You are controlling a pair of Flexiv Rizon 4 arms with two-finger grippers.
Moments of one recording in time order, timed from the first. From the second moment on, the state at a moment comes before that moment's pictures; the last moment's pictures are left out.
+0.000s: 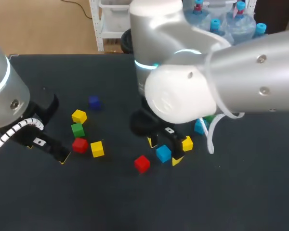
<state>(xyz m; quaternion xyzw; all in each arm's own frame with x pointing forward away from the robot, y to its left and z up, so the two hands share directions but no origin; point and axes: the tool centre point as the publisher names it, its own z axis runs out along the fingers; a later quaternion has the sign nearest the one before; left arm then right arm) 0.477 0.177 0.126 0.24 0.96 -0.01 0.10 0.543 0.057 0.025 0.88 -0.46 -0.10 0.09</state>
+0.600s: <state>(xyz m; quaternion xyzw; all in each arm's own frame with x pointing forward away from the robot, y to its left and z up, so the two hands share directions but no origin) 0.477 0.177 0.126 0.24 0.96 -0.01 0.10 0.553 0.052 0.014 0.88 -0.46 -0.10 0.08</state>
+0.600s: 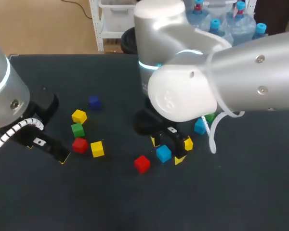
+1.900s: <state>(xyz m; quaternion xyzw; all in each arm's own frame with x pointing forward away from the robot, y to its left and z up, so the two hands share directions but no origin) 0.477 0.177 0.126 0.24 0.96 -0.01 0.10 0.549 0.052 -0.002 0.86 -0.49 -0.09 0.08</state>
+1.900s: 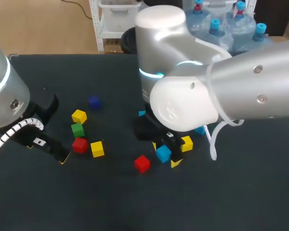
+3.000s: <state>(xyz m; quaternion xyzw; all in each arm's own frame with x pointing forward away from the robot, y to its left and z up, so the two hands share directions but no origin) 0.477 0.177 0.126 0.24 0.96 -0.01 0.10 0.593 0.046 0.044 0.82 -0.57 -0.05 0.06</state>
